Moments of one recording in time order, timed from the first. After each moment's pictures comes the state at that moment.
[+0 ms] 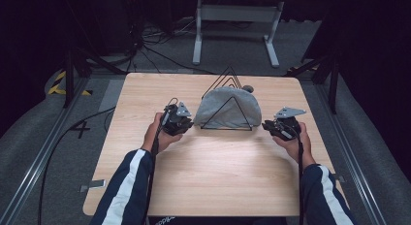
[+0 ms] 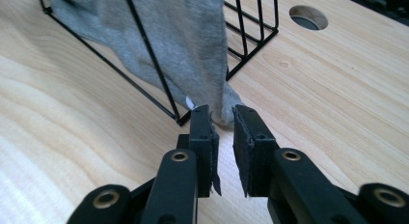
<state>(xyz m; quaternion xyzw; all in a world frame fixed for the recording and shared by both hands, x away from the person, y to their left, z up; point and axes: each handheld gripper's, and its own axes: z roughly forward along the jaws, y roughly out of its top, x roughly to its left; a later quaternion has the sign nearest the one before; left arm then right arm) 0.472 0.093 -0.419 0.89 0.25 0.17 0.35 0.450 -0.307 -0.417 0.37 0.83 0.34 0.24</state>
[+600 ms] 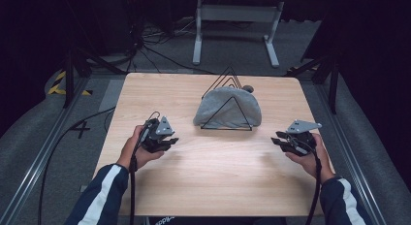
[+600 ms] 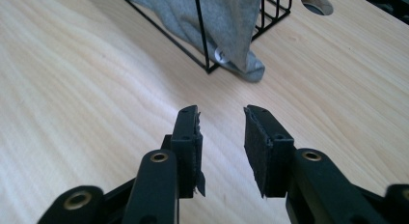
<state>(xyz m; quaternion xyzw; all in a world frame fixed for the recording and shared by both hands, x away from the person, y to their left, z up) 0.409 0.145 -0.413 0.91 0.22 0.19 0.32 0.392 -0.329 -0.402 0.34 0.85 0.32 0.24</state>
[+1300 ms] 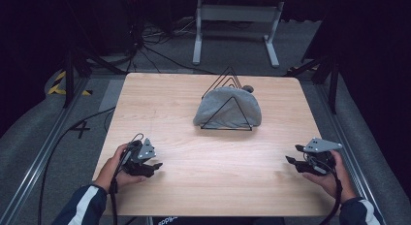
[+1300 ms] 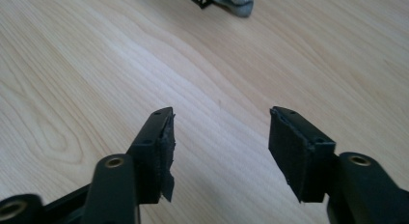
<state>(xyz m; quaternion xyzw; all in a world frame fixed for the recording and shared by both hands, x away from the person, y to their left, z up) 0.361 0.190 -0.445 0.91 0.22 0.18 0.29 0.340 -0.368 -0.417 0.36 0.85 0.30 0.25</state>
